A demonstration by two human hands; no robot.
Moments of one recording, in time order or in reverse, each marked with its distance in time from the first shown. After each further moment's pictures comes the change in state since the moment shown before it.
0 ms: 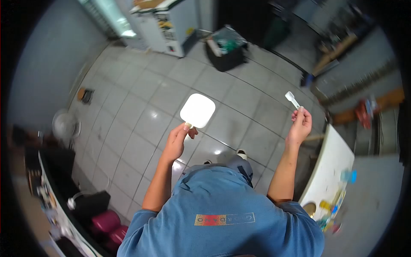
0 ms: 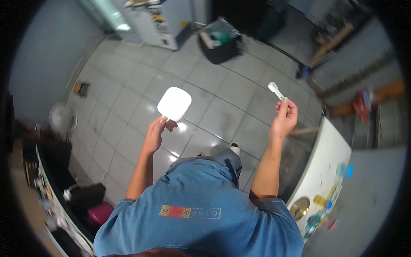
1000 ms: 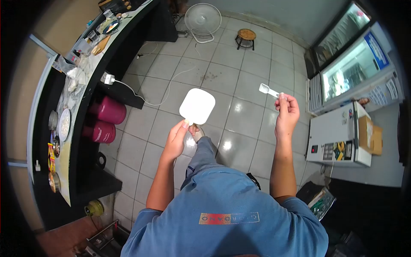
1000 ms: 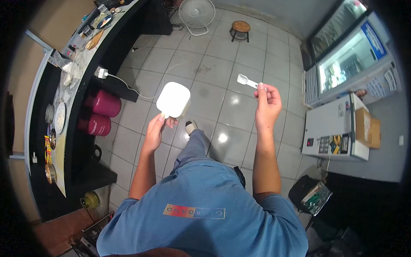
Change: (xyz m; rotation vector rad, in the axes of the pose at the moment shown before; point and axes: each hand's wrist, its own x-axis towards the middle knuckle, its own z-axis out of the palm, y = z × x) left_hand -0.244 -0.010 -0.720 -0.109 1.359 0.096; right_hand -0.679 -0.021 0.906 0.373 -1.605 0.347
